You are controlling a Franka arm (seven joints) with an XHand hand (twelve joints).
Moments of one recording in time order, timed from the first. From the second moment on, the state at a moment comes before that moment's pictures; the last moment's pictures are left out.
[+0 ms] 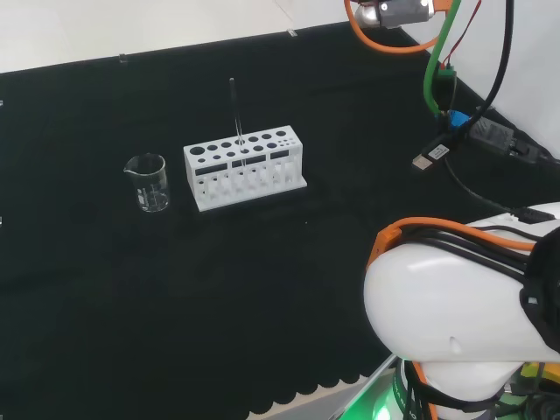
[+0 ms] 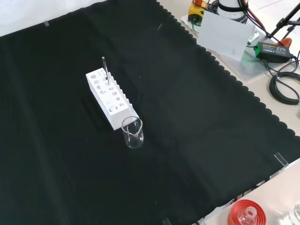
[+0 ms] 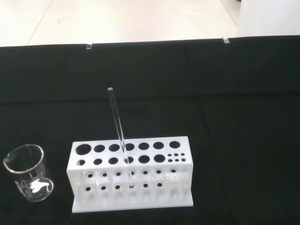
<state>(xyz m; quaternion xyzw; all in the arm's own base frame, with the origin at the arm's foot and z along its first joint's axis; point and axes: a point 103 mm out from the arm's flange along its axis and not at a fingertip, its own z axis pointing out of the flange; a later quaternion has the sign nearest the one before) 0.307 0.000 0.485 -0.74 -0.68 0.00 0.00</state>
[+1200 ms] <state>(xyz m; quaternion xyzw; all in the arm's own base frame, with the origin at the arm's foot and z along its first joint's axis) 0.256 -0.014 0.541 -0.75 -0.66 -0.02 -0.05</state>
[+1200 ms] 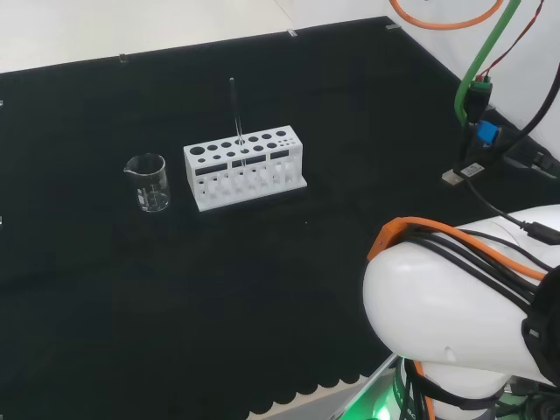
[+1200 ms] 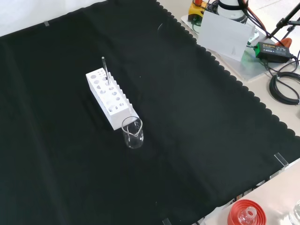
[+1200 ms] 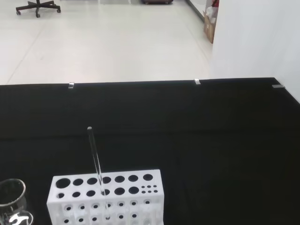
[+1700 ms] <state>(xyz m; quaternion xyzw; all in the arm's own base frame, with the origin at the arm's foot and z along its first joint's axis) 0.245 -0.006 0.545 -0.75 -0.66 -0.02 -0.04</state>
